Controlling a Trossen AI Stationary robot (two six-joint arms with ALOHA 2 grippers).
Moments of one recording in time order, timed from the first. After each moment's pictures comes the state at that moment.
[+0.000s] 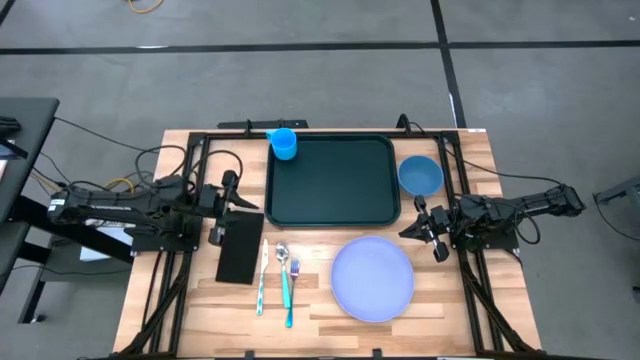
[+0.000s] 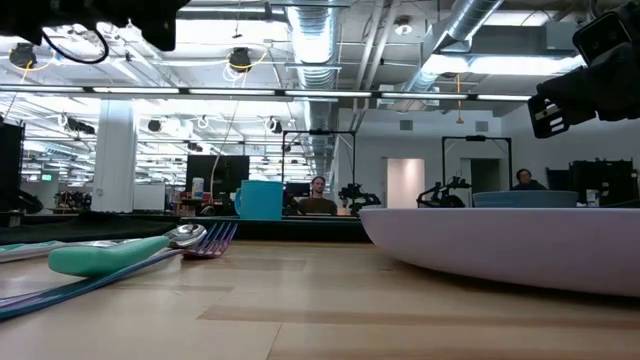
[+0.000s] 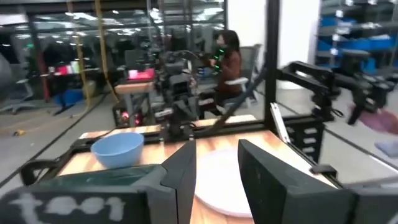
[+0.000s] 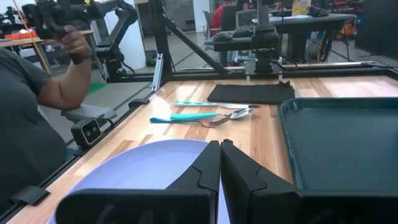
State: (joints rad) left arm 0.01 0.50 0.36 0.23 0.16 0.07; right arm 0.18 0.15 0.01 0.03 -0.10 0.05
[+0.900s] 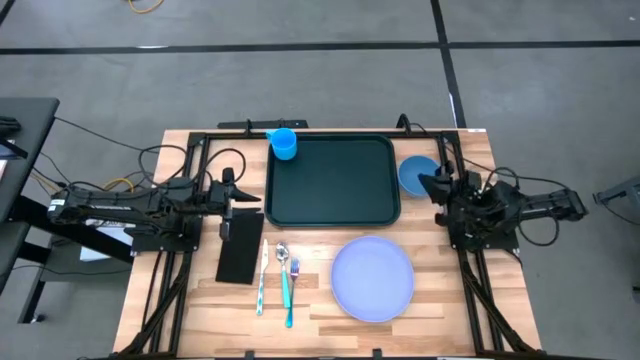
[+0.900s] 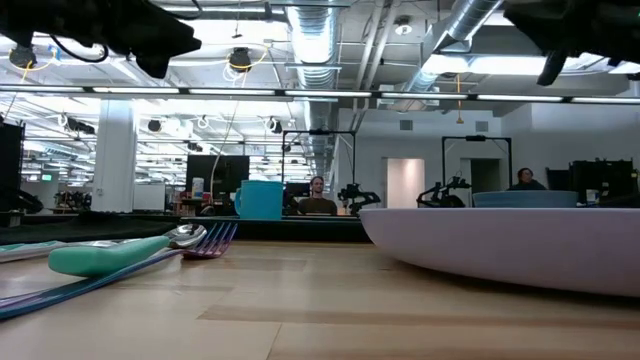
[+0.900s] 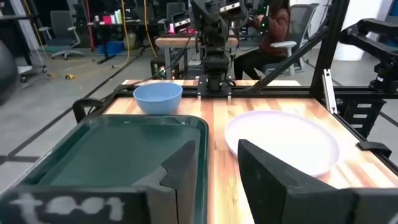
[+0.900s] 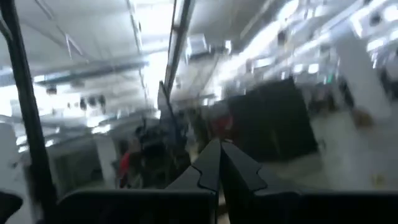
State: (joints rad) left arm 0.02 0.50 0.37 0.05 -0.03 0.01; right arm 0.12 0.16 0.08 0.53 0.38 0.09
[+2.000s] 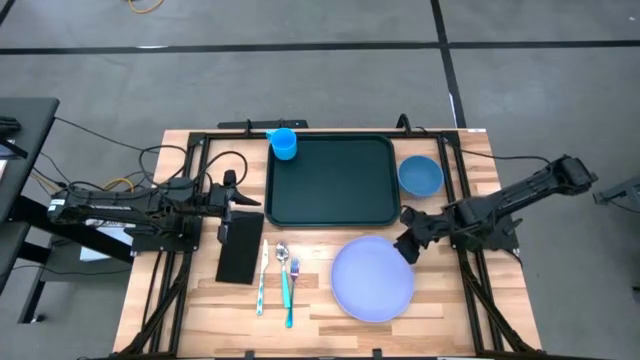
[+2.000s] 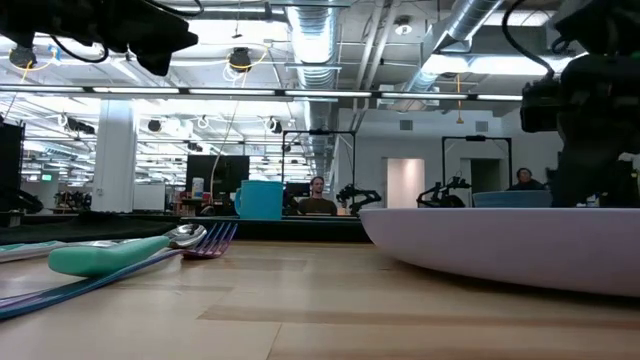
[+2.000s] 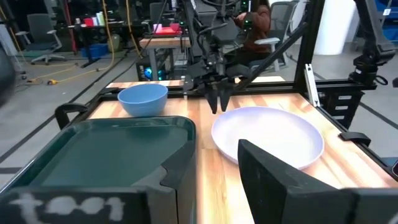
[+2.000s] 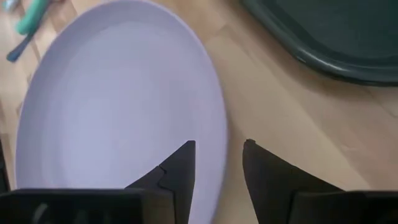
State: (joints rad) left arm 0.02 0.50 0.37 0.05 0.03 0.04; right arm 0.29 0.94 0.35 -0.34 0.08 0.92
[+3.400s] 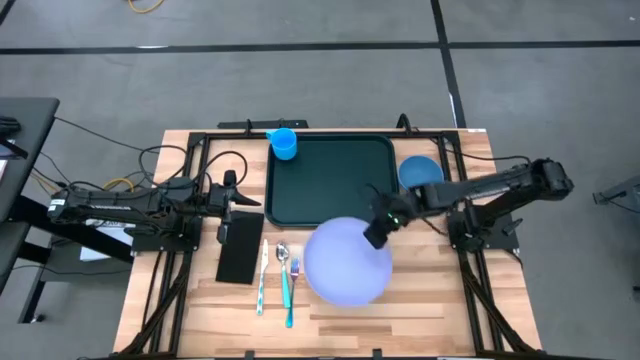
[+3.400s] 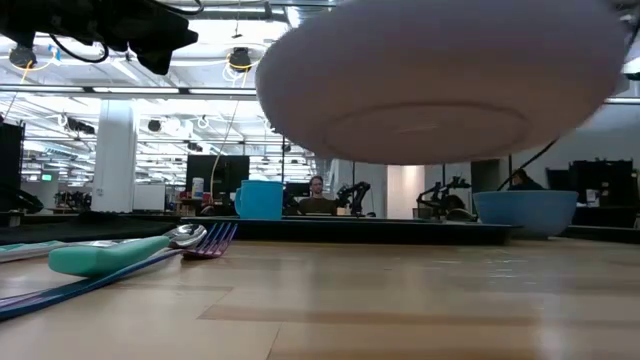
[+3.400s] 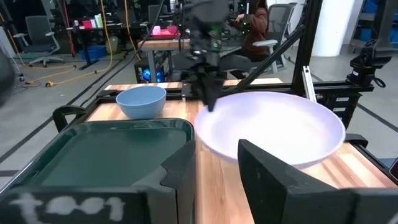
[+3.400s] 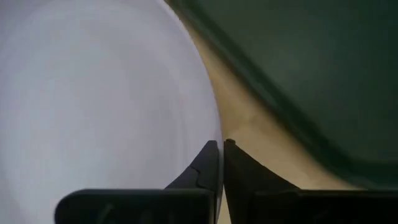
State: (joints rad) left arm 0.02 0.50 0.37 0.06 0.04 0.04; right arm 0.07 1.33 0.87 -0.60 -0.03 0.78
